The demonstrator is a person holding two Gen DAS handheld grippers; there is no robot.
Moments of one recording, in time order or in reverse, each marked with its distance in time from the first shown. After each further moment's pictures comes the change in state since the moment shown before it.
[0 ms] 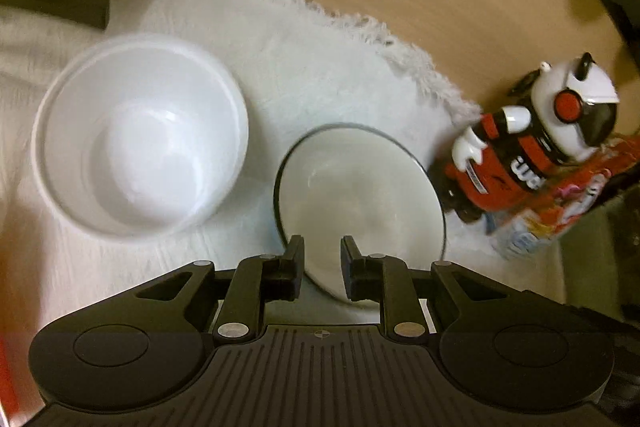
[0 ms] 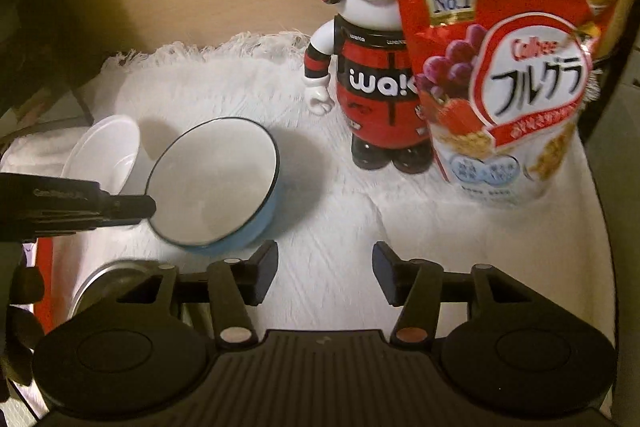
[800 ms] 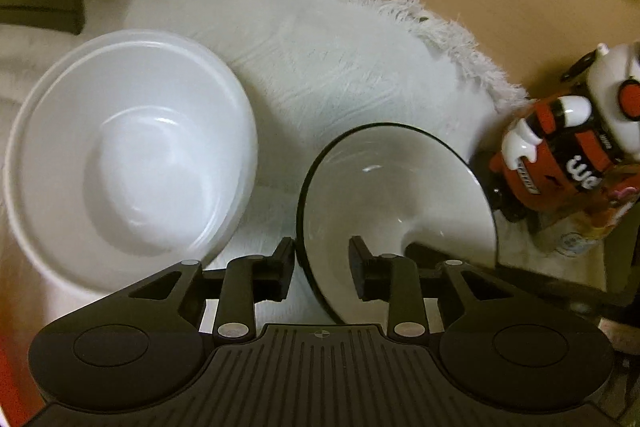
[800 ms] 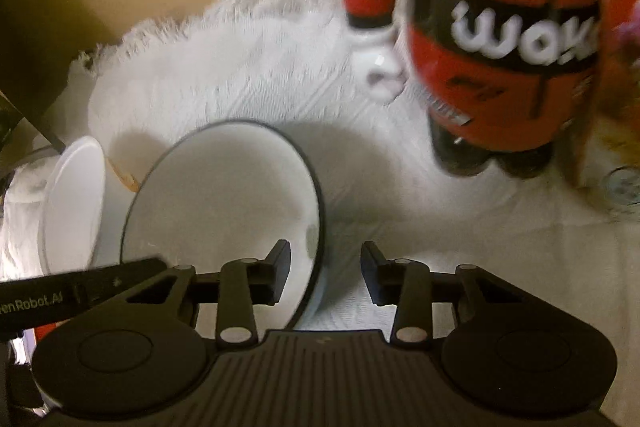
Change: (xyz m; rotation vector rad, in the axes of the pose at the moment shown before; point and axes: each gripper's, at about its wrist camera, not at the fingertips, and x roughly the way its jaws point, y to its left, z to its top) left arm 0.049 0.014 0.012 0.028 0.085 0.081; right arm 0.129 0.020 0.037 0.127 0.122 0.118
